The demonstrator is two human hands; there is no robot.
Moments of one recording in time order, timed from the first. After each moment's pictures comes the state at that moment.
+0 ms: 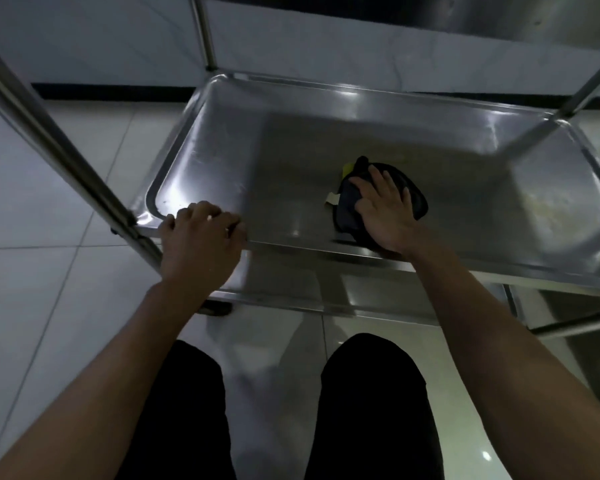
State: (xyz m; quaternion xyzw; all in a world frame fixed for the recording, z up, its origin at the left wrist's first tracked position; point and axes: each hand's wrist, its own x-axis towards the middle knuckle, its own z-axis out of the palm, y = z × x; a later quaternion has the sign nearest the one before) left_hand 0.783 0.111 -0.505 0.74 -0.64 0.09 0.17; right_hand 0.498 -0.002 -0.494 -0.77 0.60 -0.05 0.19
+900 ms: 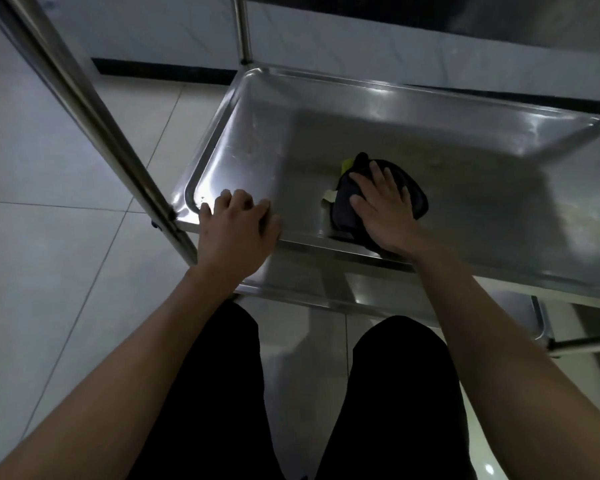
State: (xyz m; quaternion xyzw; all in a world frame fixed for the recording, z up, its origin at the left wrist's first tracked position) left_hand 0.799 0.156 -0.511 0.75 -0.64 0.07 0.15; right_hand 0.559 0.042 -0.500 -0.81 0.56 -0.06 0.19
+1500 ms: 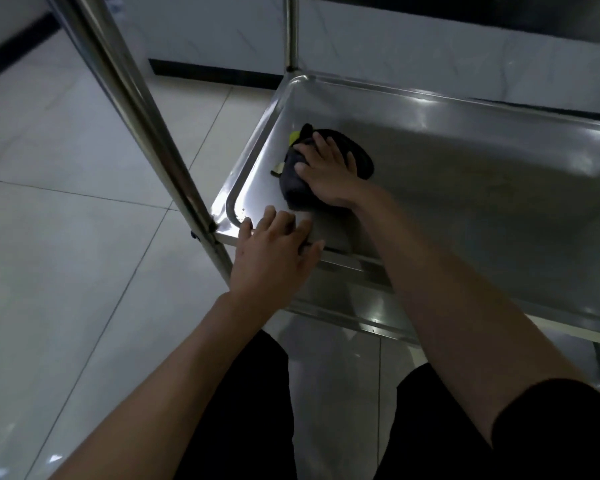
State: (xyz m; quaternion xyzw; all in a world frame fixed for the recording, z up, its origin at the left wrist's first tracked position) left_hand 0.825 0.169 -0.514 0.74 -0.67 0.05 0.11; right_hand 0.752 -0.024 -0.499 -0.86 0.44 -0.03 0.25
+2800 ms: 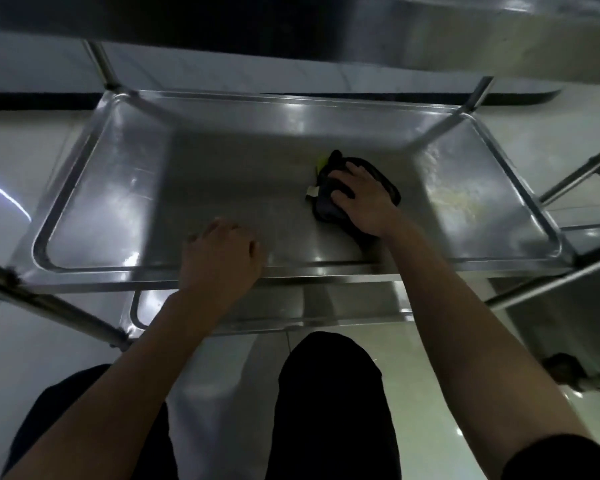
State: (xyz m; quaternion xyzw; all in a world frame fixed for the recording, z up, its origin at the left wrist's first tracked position) left_hand 0.679 0.113 -0.491 0.70 -0.70 -0.03 0.12; right_hand 0.421 -0.026 -0.503 -0.77 0.61 -0.09 0.17
